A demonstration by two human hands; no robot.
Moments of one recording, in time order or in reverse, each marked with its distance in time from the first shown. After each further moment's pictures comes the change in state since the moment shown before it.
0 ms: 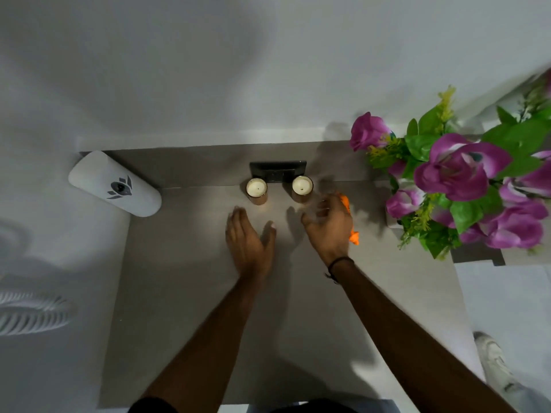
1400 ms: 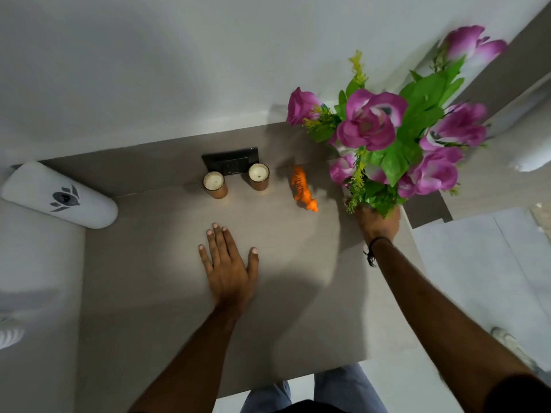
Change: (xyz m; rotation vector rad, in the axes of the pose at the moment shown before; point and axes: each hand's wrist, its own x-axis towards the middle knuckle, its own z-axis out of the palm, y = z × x) left_hand -0.065 -0.039 0.022 0.493 -0.069 0.276; right_hand 0.013 0.128 -0.118 -0.063 0.271 0.480
